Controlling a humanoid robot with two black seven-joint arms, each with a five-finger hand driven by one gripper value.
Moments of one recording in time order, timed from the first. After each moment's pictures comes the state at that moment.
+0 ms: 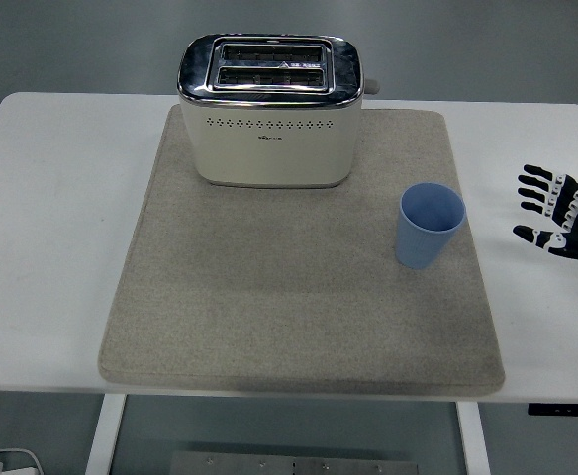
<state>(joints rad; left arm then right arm) -0.05 0.00 -0.04 -0.11 -0.04 -0.13 -0.01 0.59 -0.90 0.31 1.26 -0.45 0.01 0.61</state>
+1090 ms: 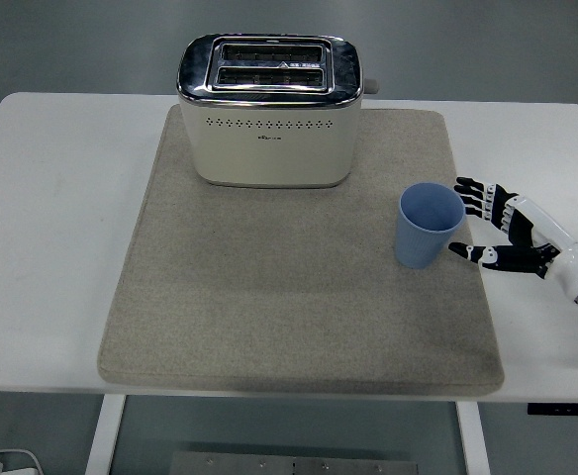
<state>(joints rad) -0.05 0.00 -0.04 -0.11 -0.04 -0.13 -0.01 0.61 -0.73 0.31 1.25 -0.62 -0.11 0.61</state>
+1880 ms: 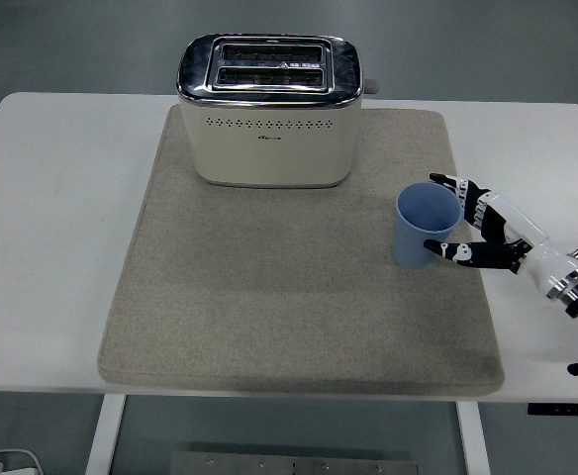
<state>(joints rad) -0.05 0.00 -0.04 -0.11 -0.04 -0.13 -0.01 0.63 -0.66 0.30 1.23 -0.65 -0.09 0.61</state>
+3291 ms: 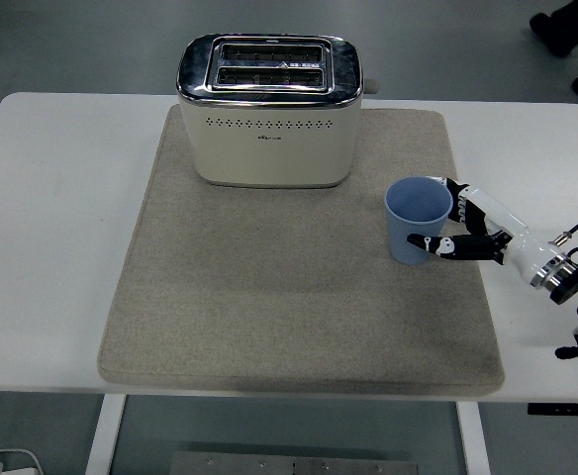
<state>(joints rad) -0.05 0.00 -0.04 -0.11 -0.04 -0.13 -0.01 0.72 -0.62 0.23 1.19 -0.65 -0.10 0.54</state>
